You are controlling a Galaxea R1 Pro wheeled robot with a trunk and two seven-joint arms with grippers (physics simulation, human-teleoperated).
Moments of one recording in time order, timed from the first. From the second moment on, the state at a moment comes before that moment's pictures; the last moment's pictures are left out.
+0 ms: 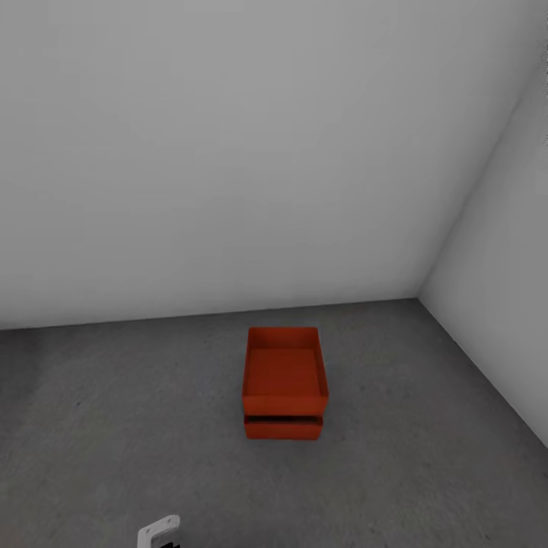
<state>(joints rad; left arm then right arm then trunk) -0.49 0.01 -0.14 0.00 0.48 -0.05 0.17 -0.32 -0.03 0.05 0.03 -0.01 -0.09 -0.10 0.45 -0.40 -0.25</state>
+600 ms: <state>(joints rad) -0.49 0.00 -0.13 0.00 0.48 -0.05 0.17 -0.32 -0.03 0.05 0.03 -0.01 -0.09 -0.10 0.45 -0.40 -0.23</state>
